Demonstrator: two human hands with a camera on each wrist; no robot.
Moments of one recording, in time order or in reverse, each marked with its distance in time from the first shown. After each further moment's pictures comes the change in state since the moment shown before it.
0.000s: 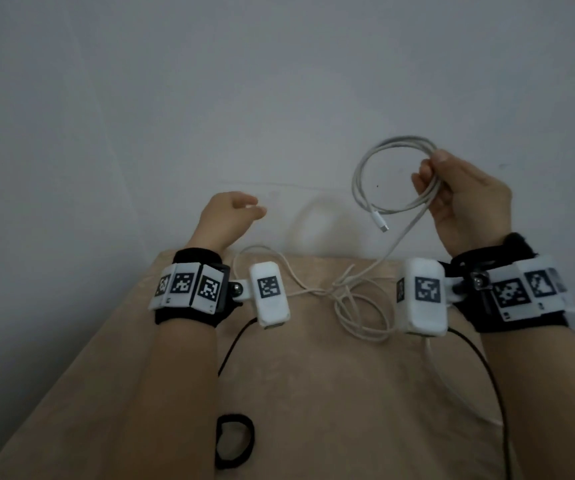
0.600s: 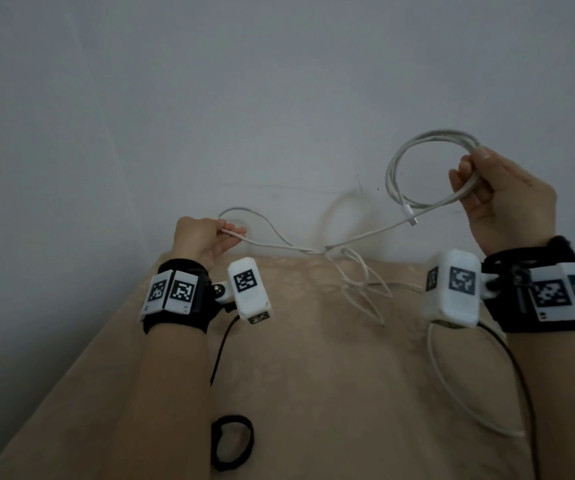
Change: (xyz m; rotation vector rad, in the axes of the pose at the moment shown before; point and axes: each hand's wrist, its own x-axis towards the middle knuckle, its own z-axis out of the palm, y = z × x) left_hand 0.003 -0.025 -0.010 -0.636 0.212 -0.329; right_hand 0.006 -0.025 -0.020 0.007 0.073 -0.056
